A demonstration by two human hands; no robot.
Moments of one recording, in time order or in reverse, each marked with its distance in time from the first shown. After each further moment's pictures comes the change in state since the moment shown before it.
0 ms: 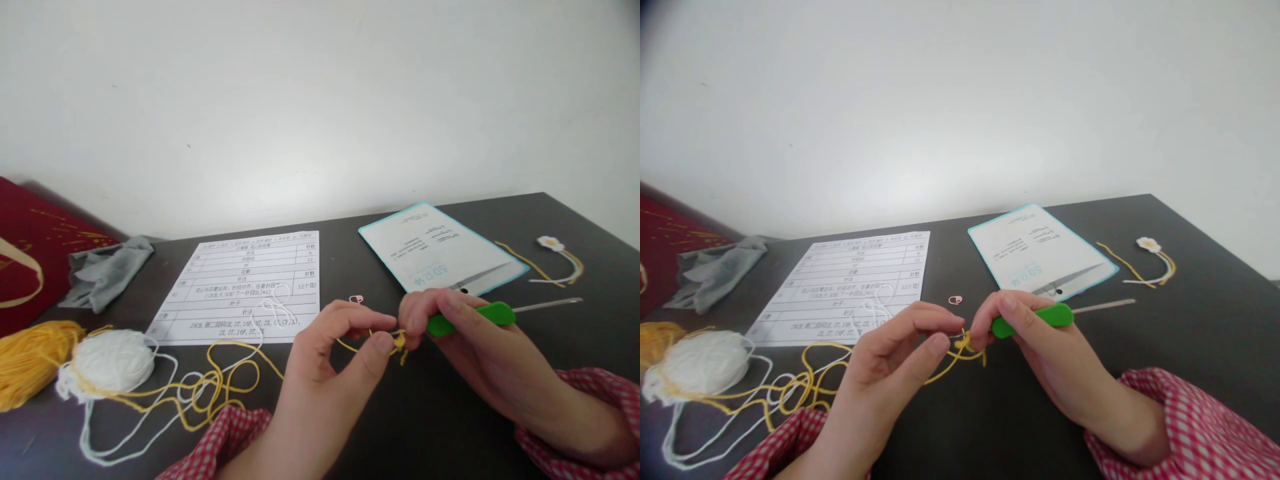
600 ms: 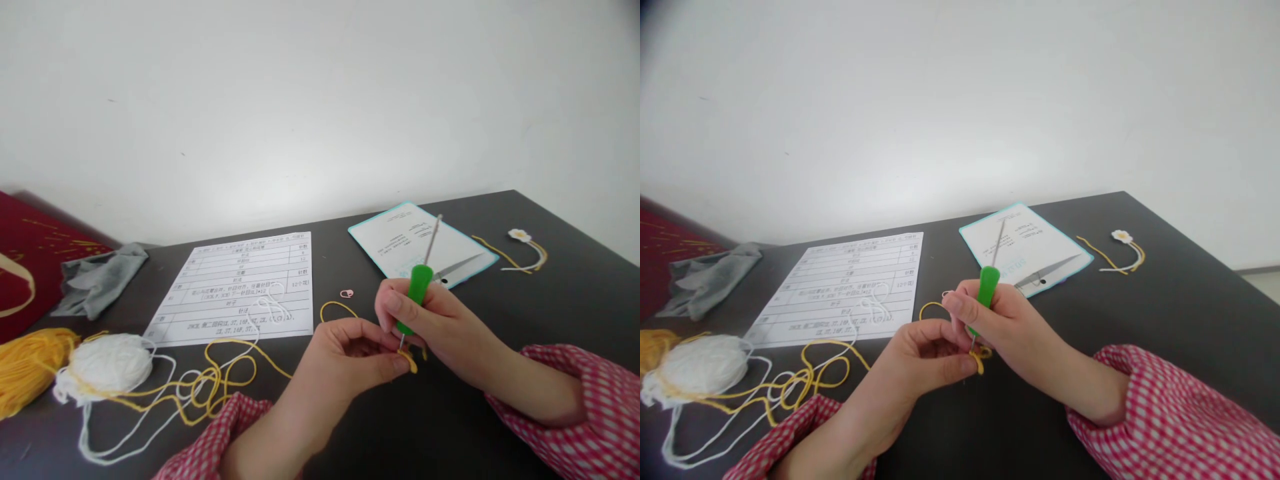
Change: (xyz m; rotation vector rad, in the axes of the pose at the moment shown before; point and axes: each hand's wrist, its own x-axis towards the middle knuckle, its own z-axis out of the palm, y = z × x) left_hand 0.001 -0.010 0.012 -0.388 -0.243 -0.469; right_hand 0.011 -0.016 0.018 -0.158 -0.130 0.084
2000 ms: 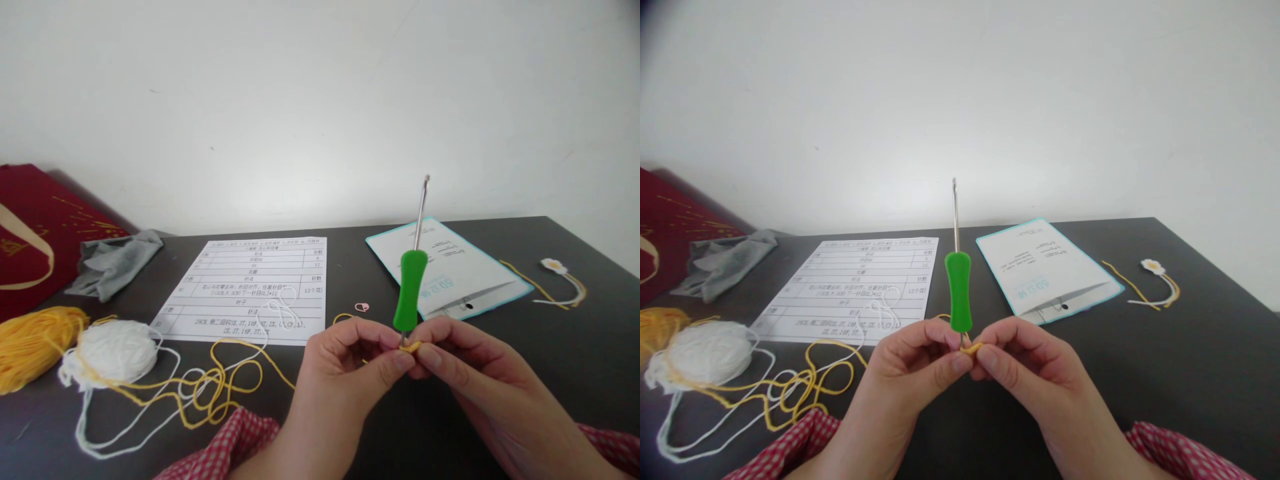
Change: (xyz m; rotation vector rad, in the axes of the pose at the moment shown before) left_hand -0.002 0.004 0.008 -0.278 0.138 0.279; right_hand -0.030 0.018 0.004 0.201 0.242 0.139
